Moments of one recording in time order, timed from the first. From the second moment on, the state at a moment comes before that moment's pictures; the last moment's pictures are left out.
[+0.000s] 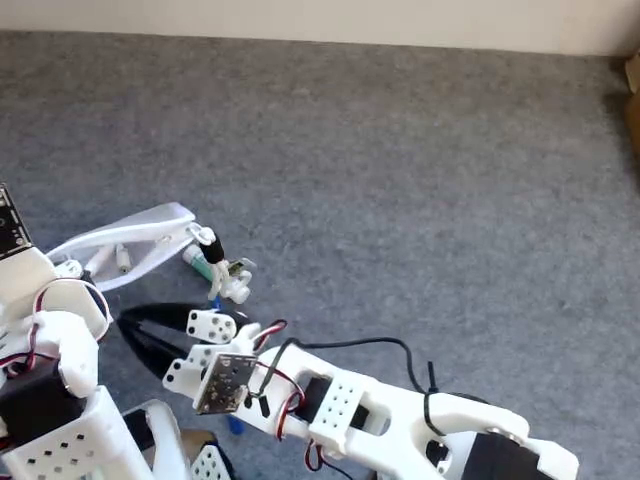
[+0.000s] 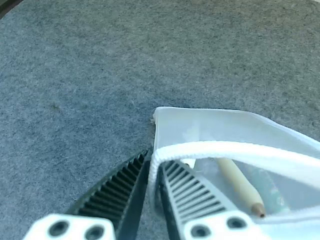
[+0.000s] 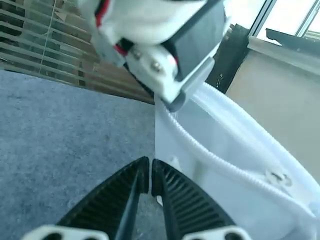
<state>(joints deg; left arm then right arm) -32.0 -68.6 41.4 77.2 5.7 -67.9 -24.0 71.1 -45.1 23.3</state>
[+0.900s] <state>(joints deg) -41.8 -68.6 41.5 76.6 9.5 -66.6 -56.9 71.0 16.8 10.6</state>
